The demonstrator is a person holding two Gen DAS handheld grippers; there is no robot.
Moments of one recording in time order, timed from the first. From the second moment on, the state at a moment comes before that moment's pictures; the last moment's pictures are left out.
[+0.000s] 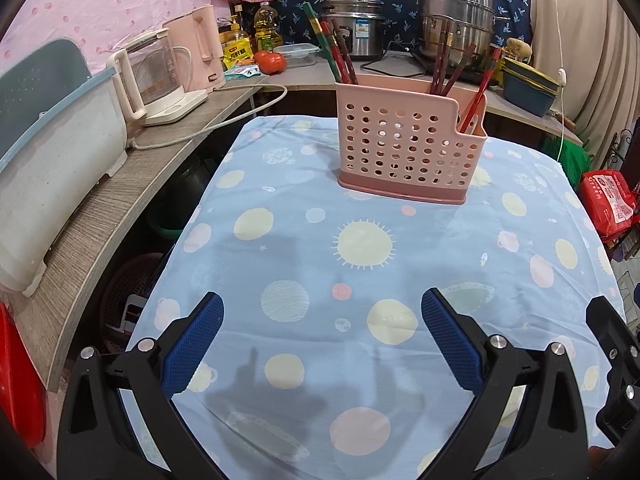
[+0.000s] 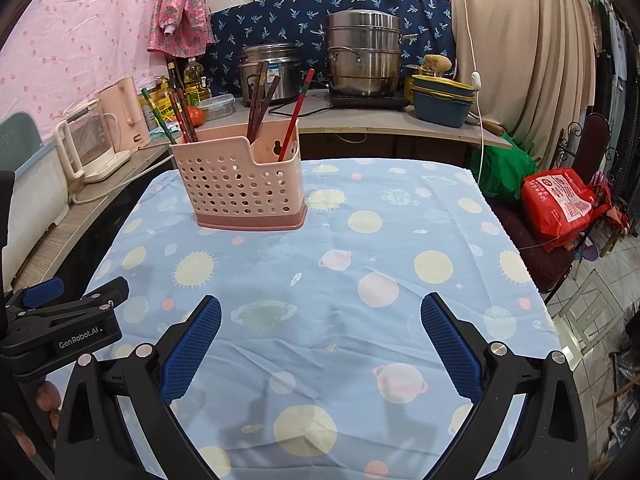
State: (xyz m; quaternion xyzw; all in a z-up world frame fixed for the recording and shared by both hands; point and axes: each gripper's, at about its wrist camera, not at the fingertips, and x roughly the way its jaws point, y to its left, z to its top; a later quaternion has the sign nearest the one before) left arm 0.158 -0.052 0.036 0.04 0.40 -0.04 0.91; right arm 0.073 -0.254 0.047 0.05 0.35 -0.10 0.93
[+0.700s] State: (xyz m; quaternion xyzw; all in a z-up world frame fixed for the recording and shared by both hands) left arm 0.156 -0.055 0.036 0.05 0.40 -0.05 0.92; right arm 0.073 -0.254 0.043 0.06 0.35 -0.10 0.93
